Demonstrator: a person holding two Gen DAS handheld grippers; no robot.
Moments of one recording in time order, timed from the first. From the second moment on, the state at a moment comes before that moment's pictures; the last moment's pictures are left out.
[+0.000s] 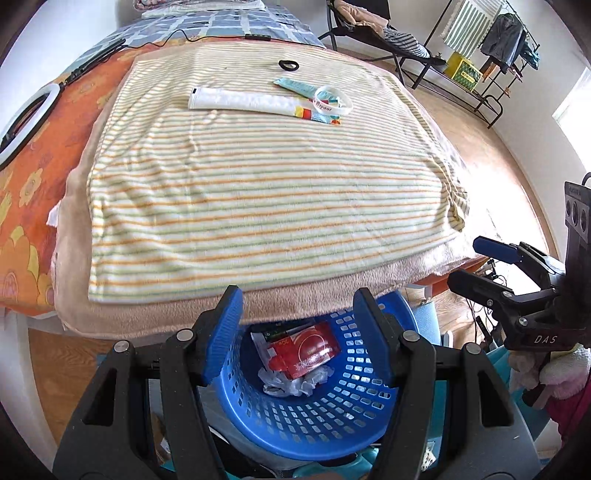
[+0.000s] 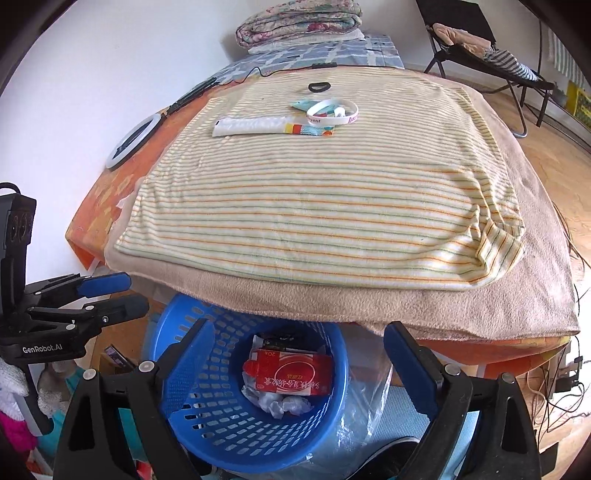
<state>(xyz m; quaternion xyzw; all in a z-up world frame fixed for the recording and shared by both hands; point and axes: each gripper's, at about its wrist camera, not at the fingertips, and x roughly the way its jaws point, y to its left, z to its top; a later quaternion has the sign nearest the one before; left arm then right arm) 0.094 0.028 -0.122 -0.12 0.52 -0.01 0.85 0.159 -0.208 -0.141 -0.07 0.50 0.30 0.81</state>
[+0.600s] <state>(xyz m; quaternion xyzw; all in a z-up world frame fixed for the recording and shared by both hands) 0.255 0.088 -0.106 -0.15 0.50 -0.03 0.85 0.270 -0.204 -0.115 -0.01 0.49 0.29 0.82</state>
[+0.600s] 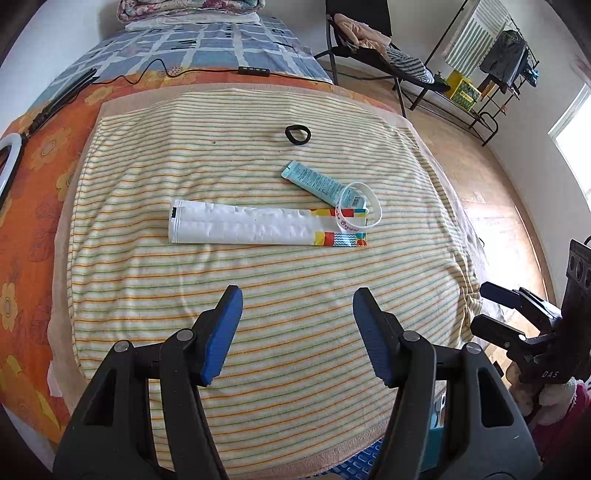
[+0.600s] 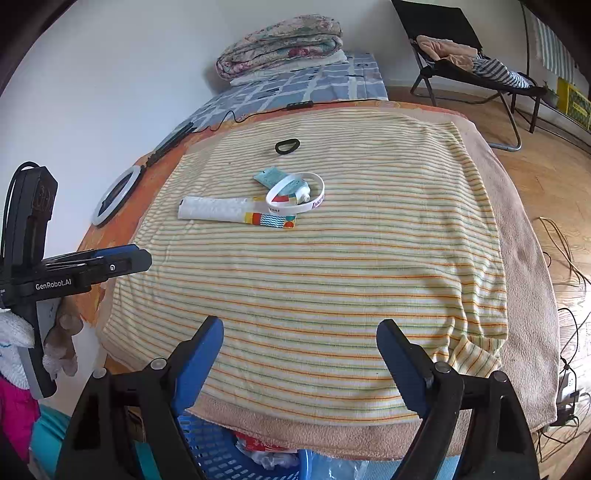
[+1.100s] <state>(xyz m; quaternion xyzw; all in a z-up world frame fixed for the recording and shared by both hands) 0.372 0.123 -0.160 -0.14 0.55 -0.03 0.82 0.367 -0.192 -0.145 0.09 0.52 0.29 0.80</state>
